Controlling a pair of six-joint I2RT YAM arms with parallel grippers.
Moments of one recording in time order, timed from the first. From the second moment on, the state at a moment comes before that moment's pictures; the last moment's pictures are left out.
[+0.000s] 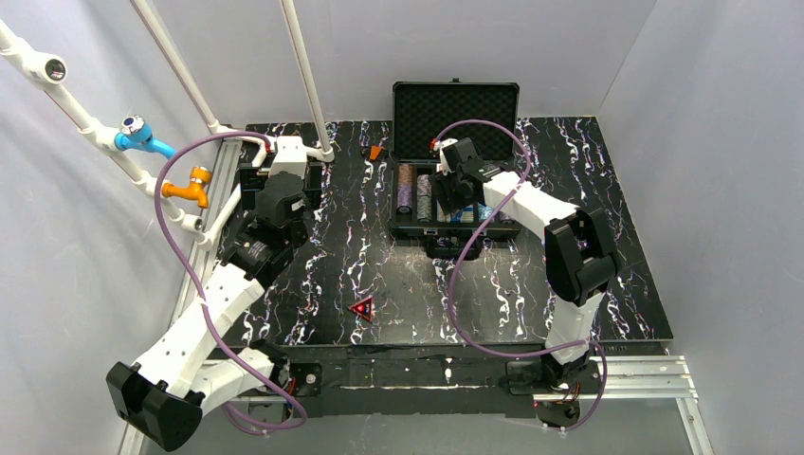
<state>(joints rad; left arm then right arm) -0.51 0.99 0.99 -0.28 -0.80 0.10 0.54 1.86 1.42 -0.50 0.15 -0.02</state>
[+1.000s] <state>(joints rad) -0.51 1.00 0.99 -0.28 -0.78 0.09 0.56 1.66 1.44 -0.62 -0.12 0.13</state>
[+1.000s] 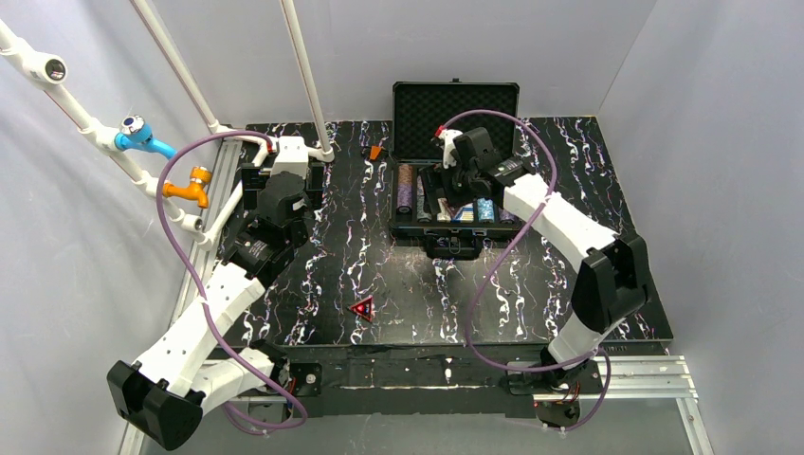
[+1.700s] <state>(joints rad) -0.51 1.00 0.99 -0.28 -0.78 0.09 0.99 1.61 1.30 -0.57 -0.15 0.22</state>
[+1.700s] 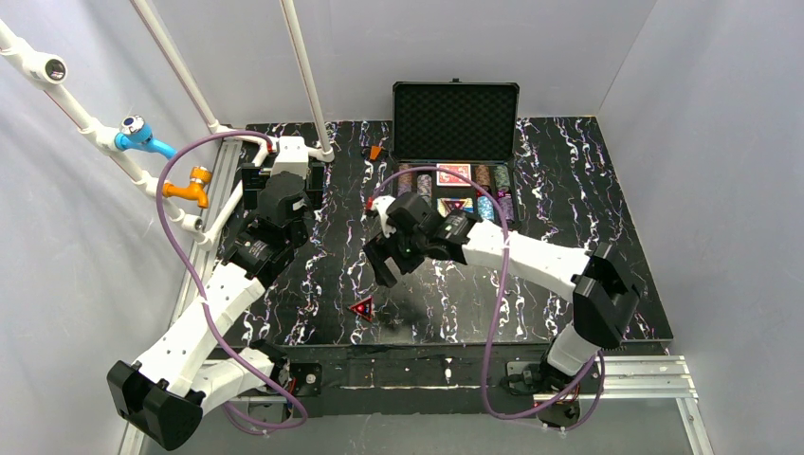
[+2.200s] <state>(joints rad) -0.51 1.00 0.99 -0.30 -0.77 0.08 1.21 1.74 1.28 -0.45 0.05 0.28</state>
